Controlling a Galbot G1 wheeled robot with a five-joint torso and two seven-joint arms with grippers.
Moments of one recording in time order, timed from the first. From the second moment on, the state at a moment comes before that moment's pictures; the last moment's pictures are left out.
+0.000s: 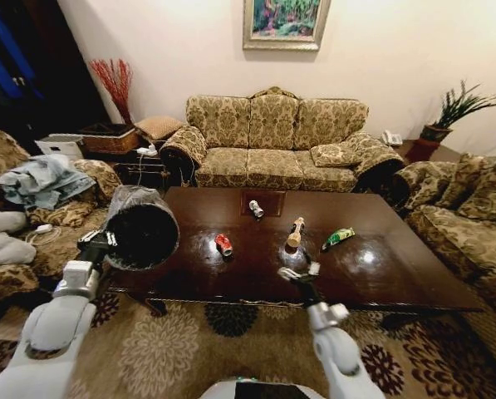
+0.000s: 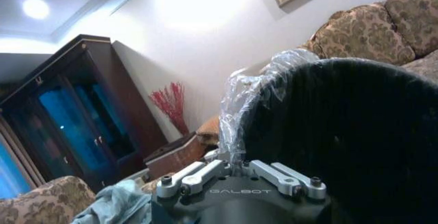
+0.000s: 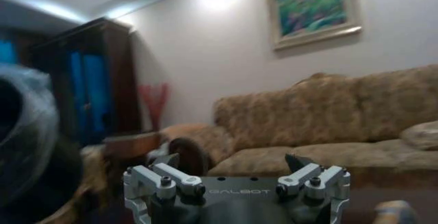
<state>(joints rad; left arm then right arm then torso) 1.52 -1.06 -0.98 -2.13 -0.11 0.24 -0.02 -1.37 1.42 0.32 1.80 0.22 0.19 -0.19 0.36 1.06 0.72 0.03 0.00</state>
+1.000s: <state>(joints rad) 1.60 -0.98 -1.05 -2.17 -0.16 0.24 -0.02 -0.69 1.61 0.08 0.79 -0.04 0.19 0.06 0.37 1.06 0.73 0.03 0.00</state>
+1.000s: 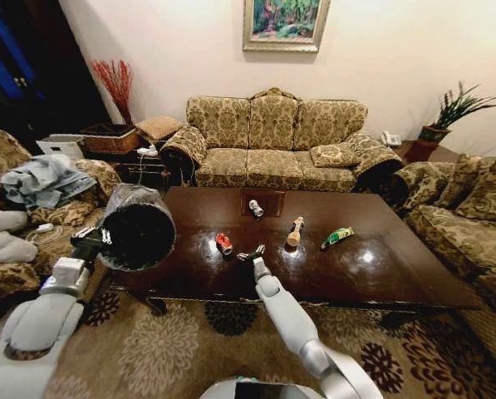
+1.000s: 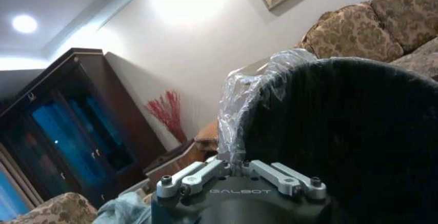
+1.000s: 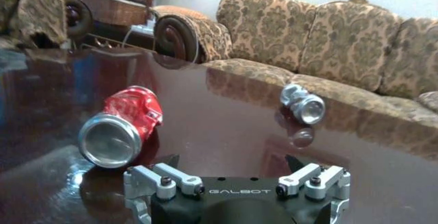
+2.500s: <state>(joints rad) 1.64 -1.01 -1.06 -2.20 -0.17 0.24 -0.02 -0.60 1.61 -0.08 0.68 0.30 0.26 -0.20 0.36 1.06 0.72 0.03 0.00</state>
